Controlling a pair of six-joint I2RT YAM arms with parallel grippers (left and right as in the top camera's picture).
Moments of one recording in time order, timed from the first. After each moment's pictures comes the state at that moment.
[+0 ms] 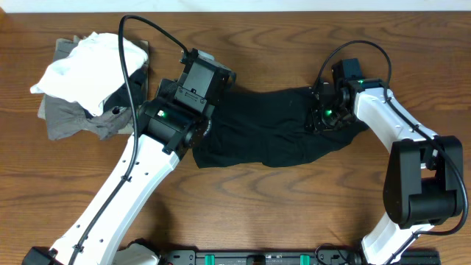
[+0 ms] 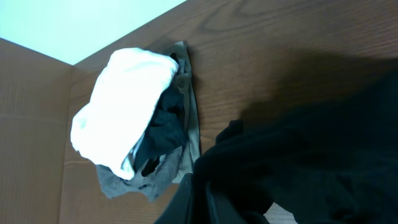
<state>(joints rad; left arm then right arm) -0.53 1.43 1.42 -0.98 -0.62 -0.04 0.12 1.89 1.24 -0.79 -0.31 0.00</state>
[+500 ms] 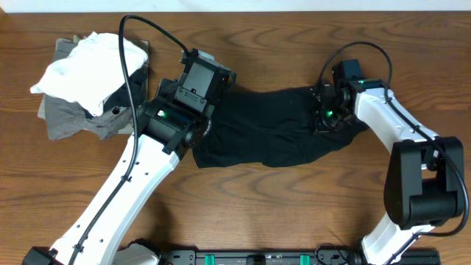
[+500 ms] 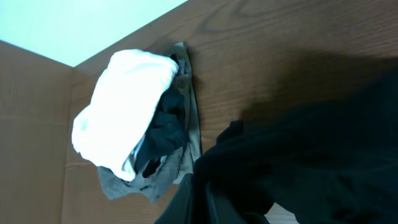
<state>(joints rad) -0.53 1.43 1.42 -0.97 -0.62 -0.03 0.12 1.87 1.23 -0.82 -0.31 0.03</state>
